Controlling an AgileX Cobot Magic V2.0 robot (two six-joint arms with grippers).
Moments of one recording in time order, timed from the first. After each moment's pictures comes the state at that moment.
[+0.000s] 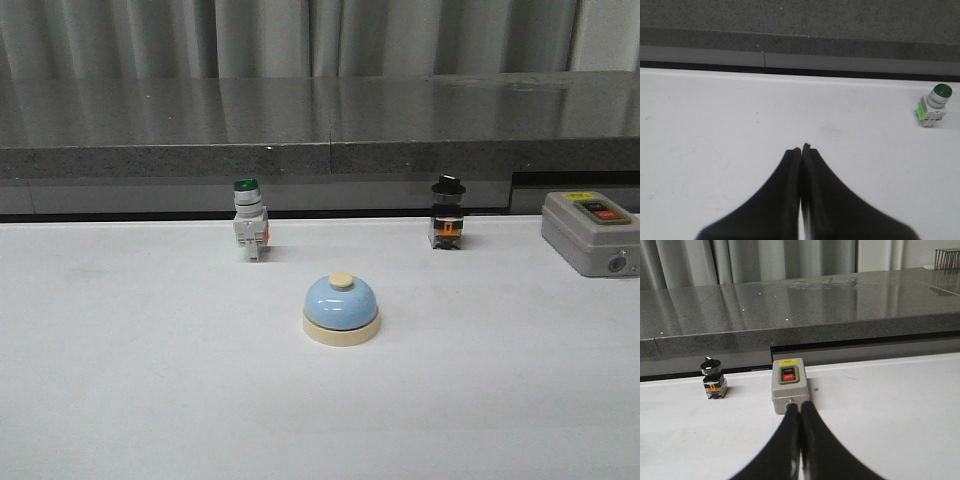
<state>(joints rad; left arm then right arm) 0.04 0.76 -0.65 -0.16 0.48 0.07 -0.06 -0.01 0.03 0.00 0.07 0.09</state>
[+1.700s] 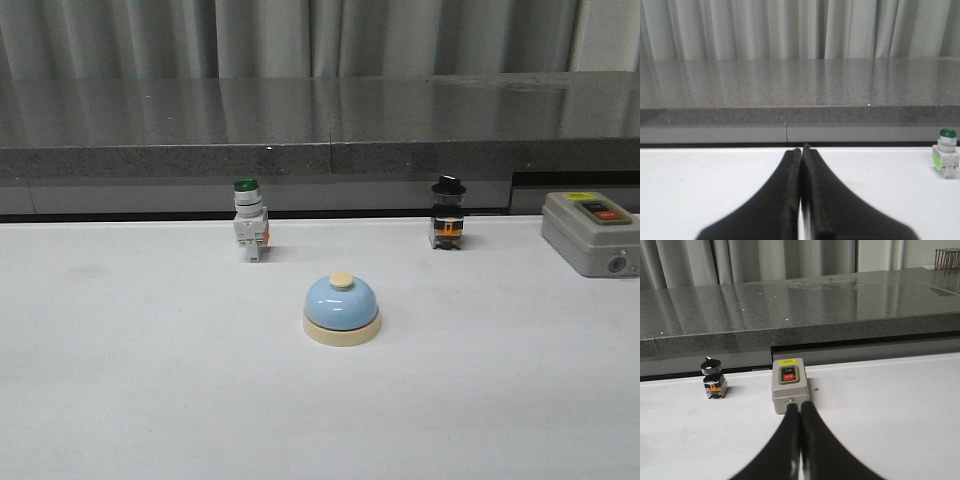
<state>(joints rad) 0.03 -0.01 0.00 -0.09 0.04 0.07 -0.06 -0.01 0.03 0.00 0.07 0.09</state>
